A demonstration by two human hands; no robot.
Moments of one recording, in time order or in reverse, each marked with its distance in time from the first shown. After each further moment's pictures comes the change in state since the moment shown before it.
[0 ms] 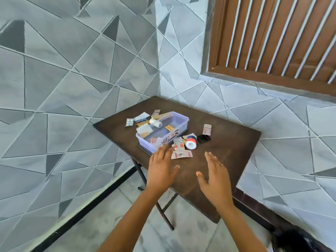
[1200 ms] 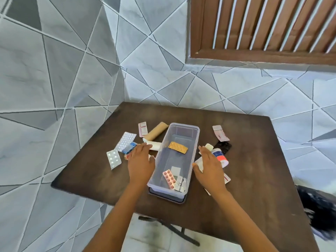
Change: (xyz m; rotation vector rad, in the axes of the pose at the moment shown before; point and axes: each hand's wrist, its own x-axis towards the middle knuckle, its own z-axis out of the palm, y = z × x) left_hand 0.313 -0.235 0.024 -0.013 -0.117 0.145; right_hand 0.235 -0.087 0.182 -0.013 0.141 0.420
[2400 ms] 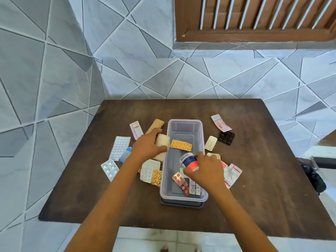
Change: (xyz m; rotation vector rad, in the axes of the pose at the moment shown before) left_hand 0.102 -0.002 -0.029 -0.081 -0.563 0.188; right_hand 0.018 -0.073 0.028 -0.264 -0.147 0.308
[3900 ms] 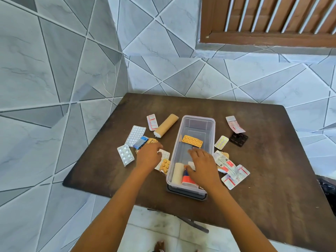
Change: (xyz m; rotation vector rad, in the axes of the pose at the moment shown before) left_hand -0.043 -0.033 0.049 0.048 0.192 -0.169; right_hand -0.004 0.010 0.033 0.006 0.007 -0.422
